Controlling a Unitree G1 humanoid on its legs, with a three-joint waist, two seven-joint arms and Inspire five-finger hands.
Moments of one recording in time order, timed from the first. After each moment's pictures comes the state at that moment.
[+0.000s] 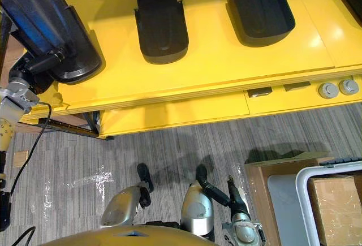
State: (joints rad) left arm -0.45 0.75 0.20 0.27 -0.87 0.34 -0.12; right arm 0.28 -0.20 -0.10 0.67 -0.15 -0.19 -0.04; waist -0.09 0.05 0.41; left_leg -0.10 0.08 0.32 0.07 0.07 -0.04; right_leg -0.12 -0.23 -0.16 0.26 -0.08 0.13
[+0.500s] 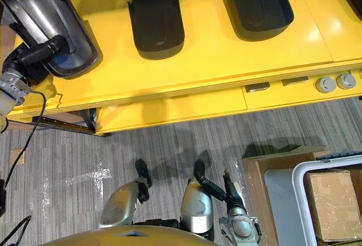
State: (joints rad) left arm -0.56 0.80 0.20 0.41 -0.85 0.37 -0.15; right arm 0.26 -0.20 -0.07 0.66 -0.13 -0.18 -0.04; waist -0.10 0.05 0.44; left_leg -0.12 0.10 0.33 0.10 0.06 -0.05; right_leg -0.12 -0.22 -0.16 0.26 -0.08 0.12
